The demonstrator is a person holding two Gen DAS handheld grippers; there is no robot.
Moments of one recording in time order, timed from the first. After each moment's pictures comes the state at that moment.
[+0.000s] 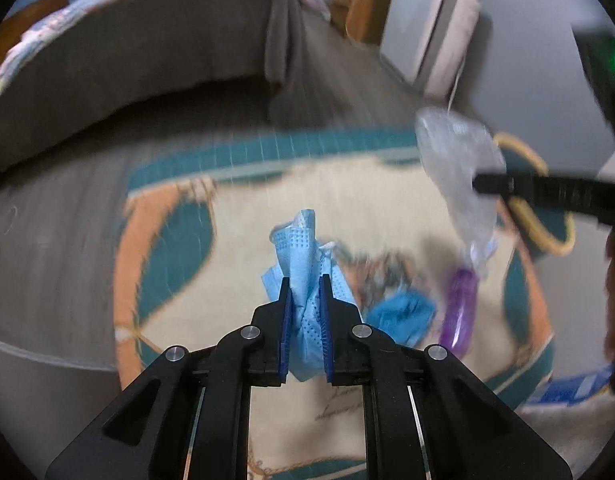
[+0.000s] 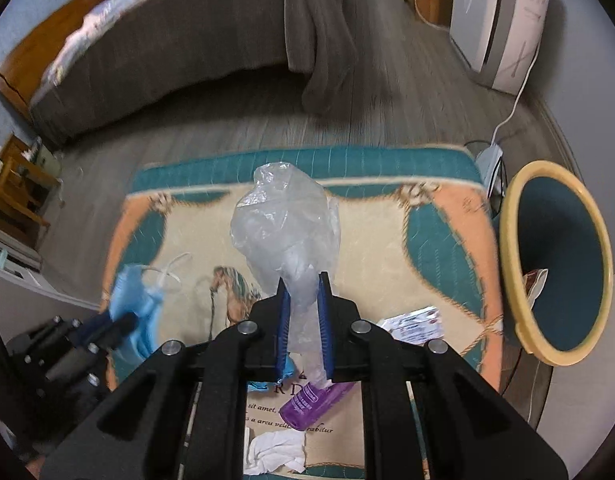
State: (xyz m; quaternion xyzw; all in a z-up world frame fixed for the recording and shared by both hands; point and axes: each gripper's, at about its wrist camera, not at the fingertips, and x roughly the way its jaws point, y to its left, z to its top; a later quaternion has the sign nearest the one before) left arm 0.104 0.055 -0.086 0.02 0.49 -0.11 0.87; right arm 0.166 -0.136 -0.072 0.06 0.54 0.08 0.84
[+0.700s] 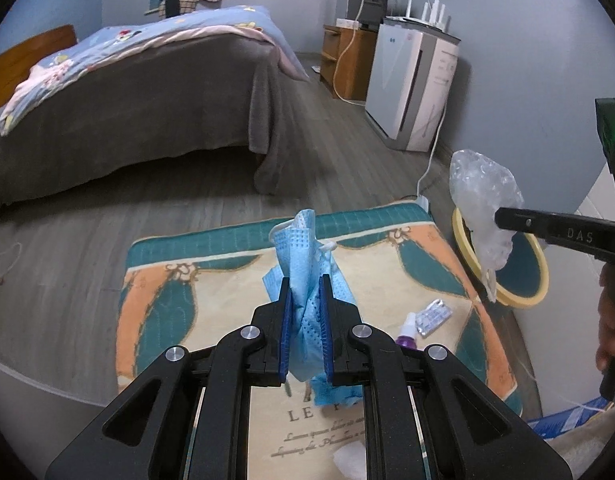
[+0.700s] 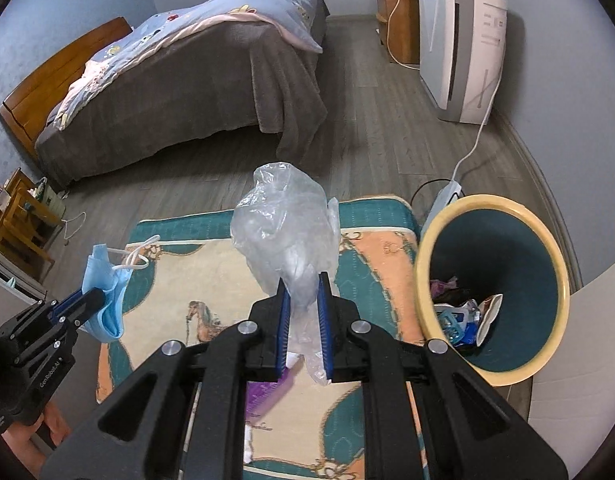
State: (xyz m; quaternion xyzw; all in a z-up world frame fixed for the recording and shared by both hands) left arm 0.100 0.005 -0.027 0.02 0.41 -0.12 0.91; right arm 0.148 -0.219 -0.025 0.07 0.47 0.06 0.88
